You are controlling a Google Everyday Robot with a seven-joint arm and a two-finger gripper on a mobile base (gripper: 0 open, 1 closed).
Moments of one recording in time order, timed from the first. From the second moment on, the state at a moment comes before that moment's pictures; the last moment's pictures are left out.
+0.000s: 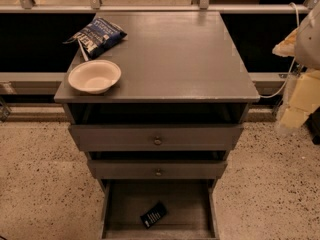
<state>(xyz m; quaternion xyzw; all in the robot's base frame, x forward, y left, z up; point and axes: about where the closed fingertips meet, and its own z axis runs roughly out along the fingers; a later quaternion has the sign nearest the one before) 0.438 -0.217 0.976 -0.60 0.78 -0.03 0.16</state>
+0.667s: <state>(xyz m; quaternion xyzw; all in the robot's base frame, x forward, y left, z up) 0.444 -0.207 0.951 -0.60 0.78 -0.01 0.17</state>
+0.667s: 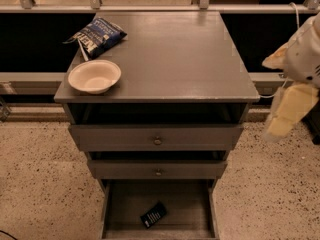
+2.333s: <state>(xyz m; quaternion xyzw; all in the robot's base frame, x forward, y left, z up) 0.452 -0.101 0.807 -0.61 0.69 0.13 0.36</state>
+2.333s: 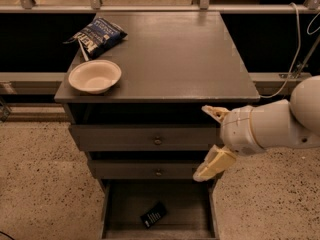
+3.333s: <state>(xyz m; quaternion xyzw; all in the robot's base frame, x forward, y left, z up) 0.474 -0.086 0.785 -0.62 0.65 0.11 0.42</state>
